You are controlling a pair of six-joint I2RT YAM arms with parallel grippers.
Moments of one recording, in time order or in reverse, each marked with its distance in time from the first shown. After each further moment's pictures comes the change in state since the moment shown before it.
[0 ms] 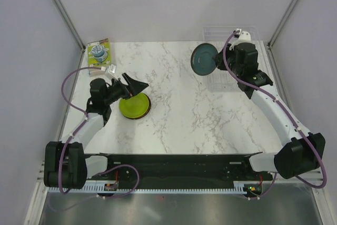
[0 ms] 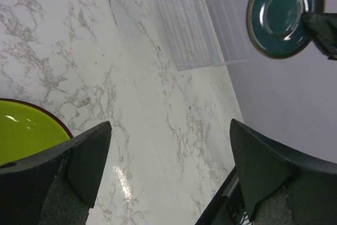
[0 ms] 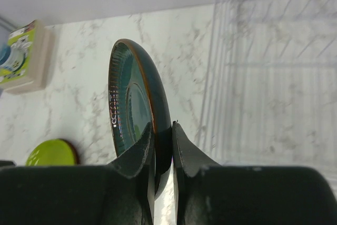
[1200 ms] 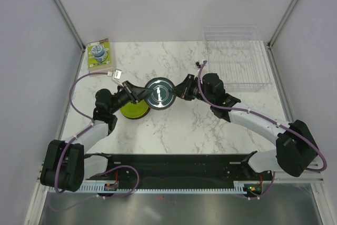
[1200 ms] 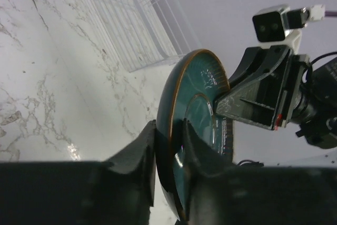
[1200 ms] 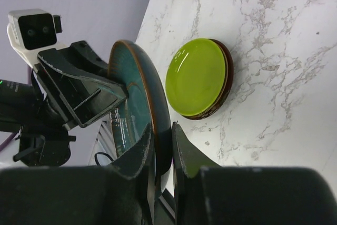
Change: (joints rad) left arm -0.121 -0.017 -0.168 0.412 -0.005 -0.177; right arm 0.394 0.016 -0.384 0.454 -0.254 0.517
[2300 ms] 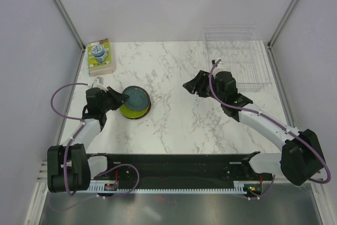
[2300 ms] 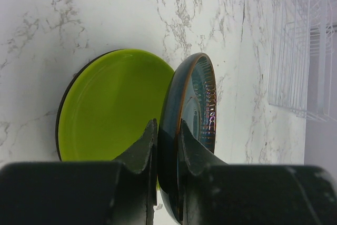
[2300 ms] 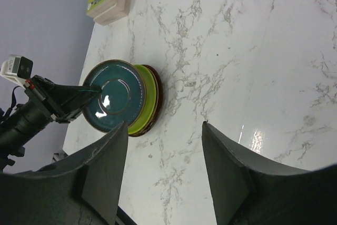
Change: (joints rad) left arm 0.253 -0.029 0.046 -0.592 -0.286 0.235; right arm -0.149 -0.096 -0.056 -0.122 0.099 -0.128
